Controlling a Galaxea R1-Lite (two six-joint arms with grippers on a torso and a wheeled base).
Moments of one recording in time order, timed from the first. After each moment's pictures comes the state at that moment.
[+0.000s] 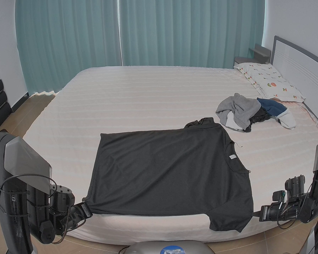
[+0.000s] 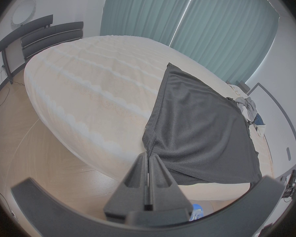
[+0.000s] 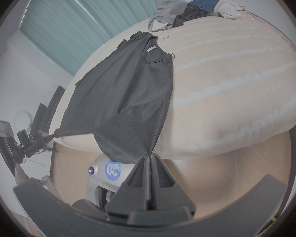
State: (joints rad) left arm -0.25 2.31 -0.02 -1.53 0.17 -0.64; right arm 0.00 2.14 -0.02 -1.19 0.33 0.23
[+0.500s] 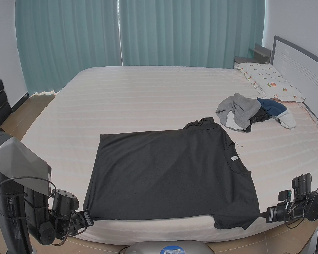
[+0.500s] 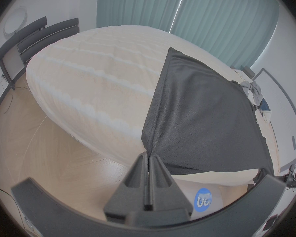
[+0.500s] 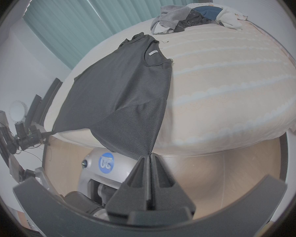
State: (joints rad) left arm -0.29 2.27 -0.02 -1.35 0.18 -0.62; right arm -0.04 1.97 -0.02 -0.99 0.30 0.11
